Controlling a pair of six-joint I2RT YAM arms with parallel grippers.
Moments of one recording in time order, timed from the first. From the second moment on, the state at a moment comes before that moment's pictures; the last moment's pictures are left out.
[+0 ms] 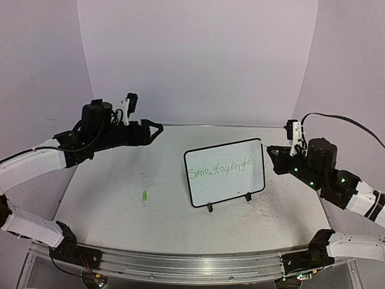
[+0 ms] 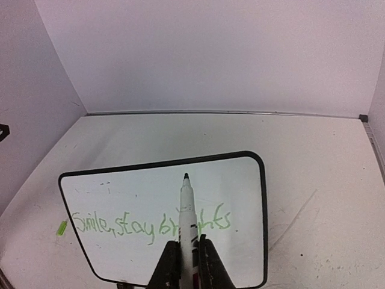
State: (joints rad) left arm -0.71 1.22 1.01 -0.07 0.10 -0.46; right arm 0.69 0.81 0.66 -0.12 0.26 0.30
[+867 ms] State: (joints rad) left arm -0.72 1.56 0.84 -0.44 0.03 -0.76; right arm 0.69 0.83 0.54 0.11 -0.07 0.32
